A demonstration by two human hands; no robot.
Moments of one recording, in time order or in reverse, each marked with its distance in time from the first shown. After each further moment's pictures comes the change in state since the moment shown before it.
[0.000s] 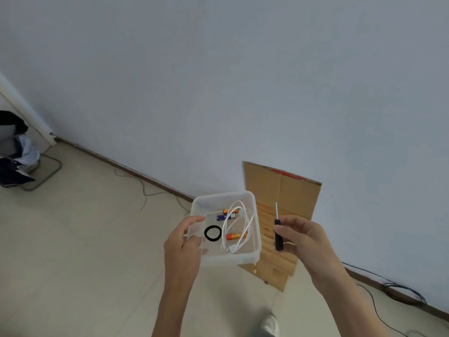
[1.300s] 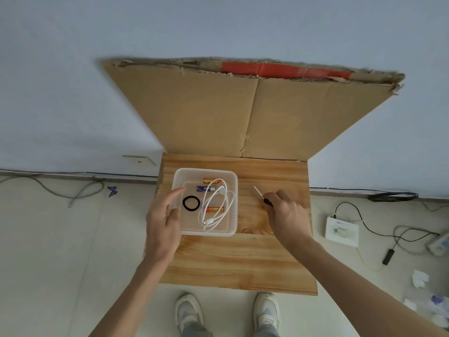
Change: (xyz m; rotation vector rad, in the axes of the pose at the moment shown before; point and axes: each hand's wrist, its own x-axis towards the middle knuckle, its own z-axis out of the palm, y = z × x) left_hand 0.403 -0.460 0.340 0.272 -0.557 0.090; right_hand 0.476 0.449 -0.107 -1.307 0.424 0.002
